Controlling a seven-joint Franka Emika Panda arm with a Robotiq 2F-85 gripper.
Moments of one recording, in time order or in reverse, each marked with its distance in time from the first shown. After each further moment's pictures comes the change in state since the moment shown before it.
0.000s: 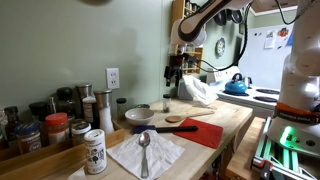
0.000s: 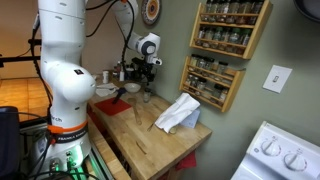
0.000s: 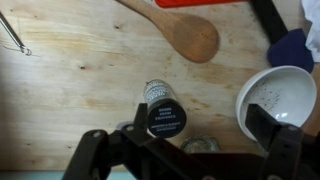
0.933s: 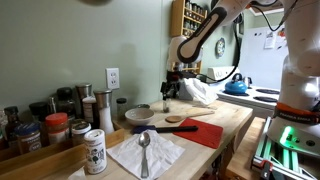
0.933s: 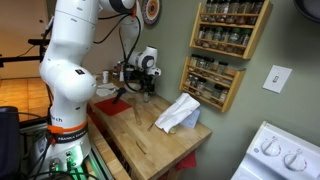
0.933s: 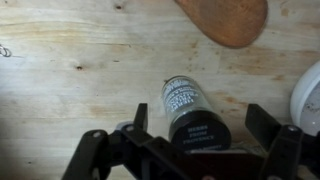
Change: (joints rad) arm 0.031 0.179 -0.035 -0.022 -0.158 0.262 0.196
